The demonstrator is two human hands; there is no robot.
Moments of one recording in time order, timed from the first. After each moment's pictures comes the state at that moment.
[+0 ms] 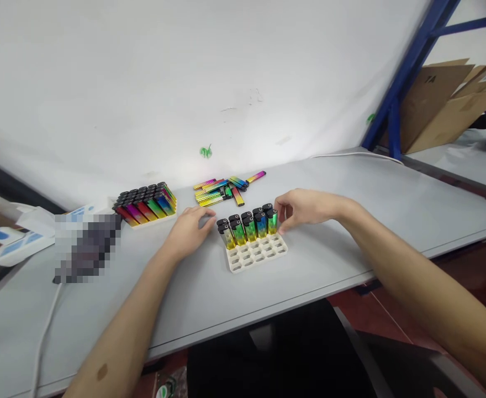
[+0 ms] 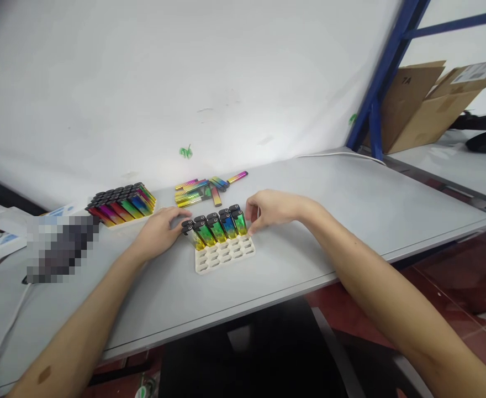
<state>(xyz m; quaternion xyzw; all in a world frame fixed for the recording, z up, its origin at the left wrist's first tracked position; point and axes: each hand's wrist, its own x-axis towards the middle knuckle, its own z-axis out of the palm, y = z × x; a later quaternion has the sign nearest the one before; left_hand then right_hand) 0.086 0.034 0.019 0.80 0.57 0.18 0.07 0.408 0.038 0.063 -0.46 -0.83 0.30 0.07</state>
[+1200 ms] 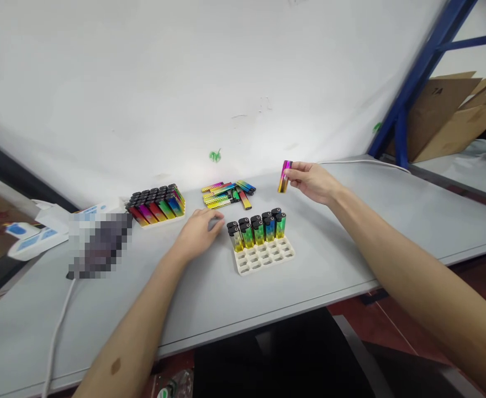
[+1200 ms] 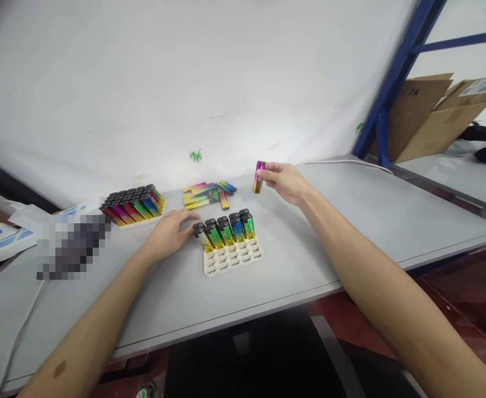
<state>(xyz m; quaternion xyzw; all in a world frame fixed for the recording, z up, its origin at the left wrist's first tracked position) 0.085 0.033 0.016 0.80 0.56 0.19 0.08 0.412 0.103 0.040 -0.39 -0.54 0.51 0.54</state>
